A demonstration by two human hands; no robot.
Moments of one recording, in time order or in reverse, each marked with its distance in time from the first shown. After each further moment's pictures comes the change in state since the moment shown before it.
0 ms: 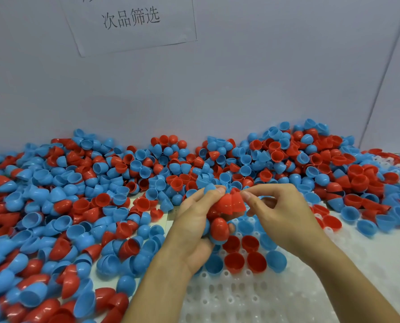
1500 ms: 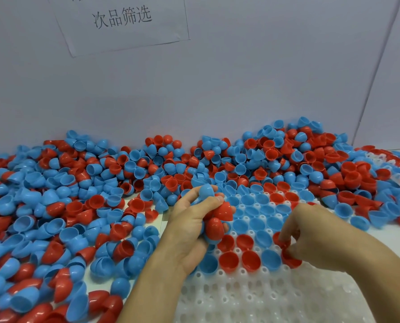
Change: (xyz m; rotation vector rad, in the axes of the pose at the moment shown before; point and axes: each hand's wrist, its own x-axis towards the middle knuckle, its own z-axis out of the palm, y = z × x) left_hand 0.005 -0.005 -0.003 0.018 0.014 0.029; right_hand -0.016 0.017 -0.053 -0.757 -0.439 0.336
